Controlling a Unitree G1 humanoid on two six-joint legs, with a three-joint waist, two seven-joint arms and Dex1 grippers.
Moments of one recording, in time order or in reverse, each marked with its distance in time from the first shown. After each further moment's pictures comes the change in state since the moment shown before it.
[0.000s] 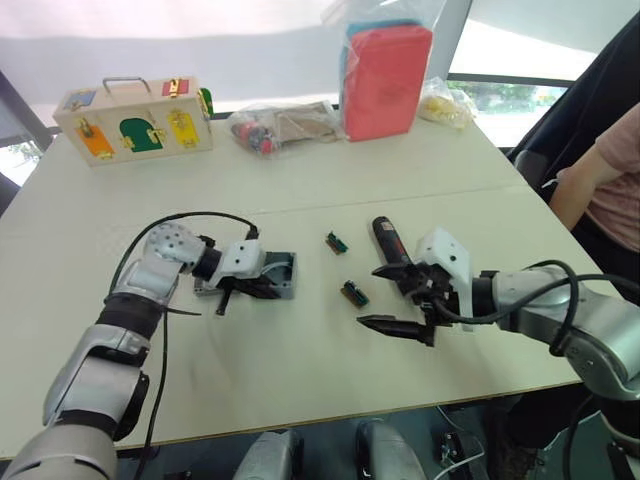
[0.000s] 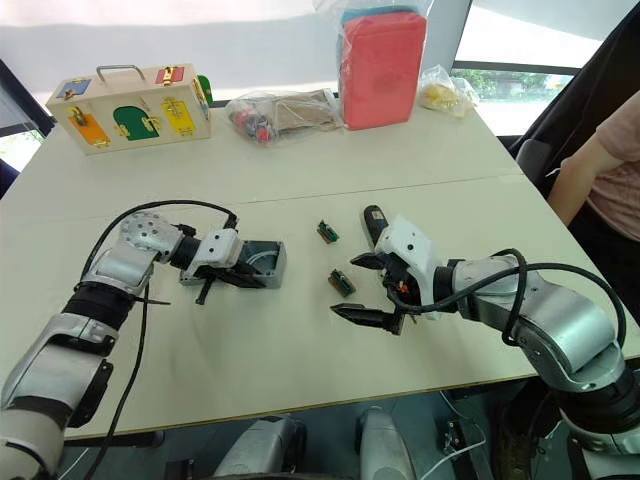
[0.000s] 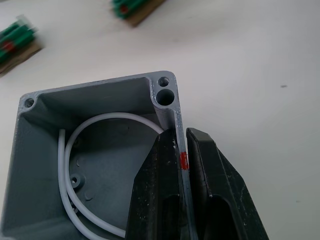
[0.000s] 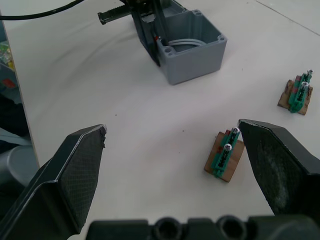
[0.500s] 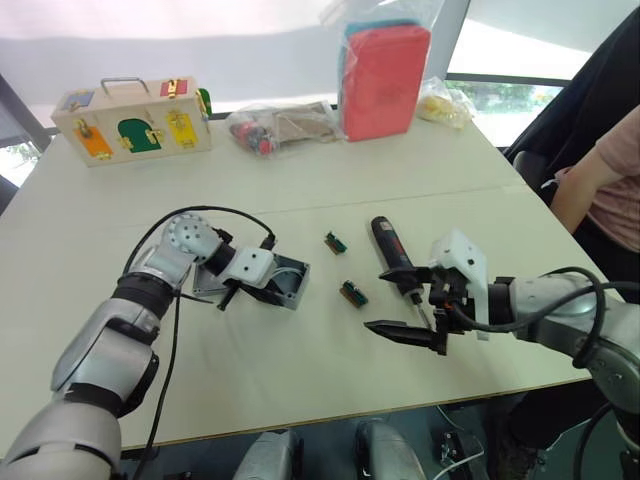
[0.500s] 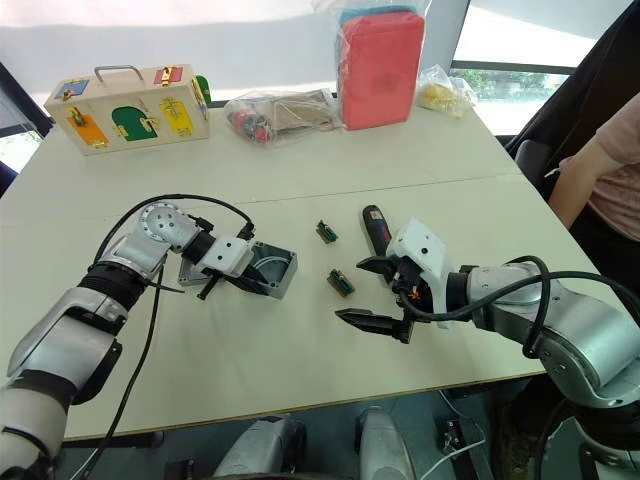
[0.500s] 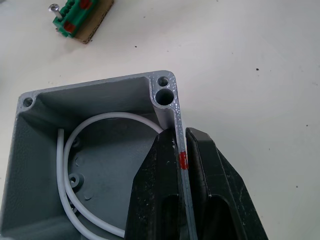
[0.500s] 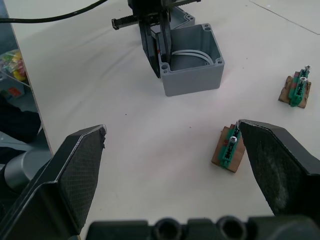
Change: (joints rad) left arm -0.134 -0.004 -0.189 0.206 -0.050 -0.266 -0.020; right arm 0.048 -0.016 -0.079 -0.063 0.069 0.033 -0.024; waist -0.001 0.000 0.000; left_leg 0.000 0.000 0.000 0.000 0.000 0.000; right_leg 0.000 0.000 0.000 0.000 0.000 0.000
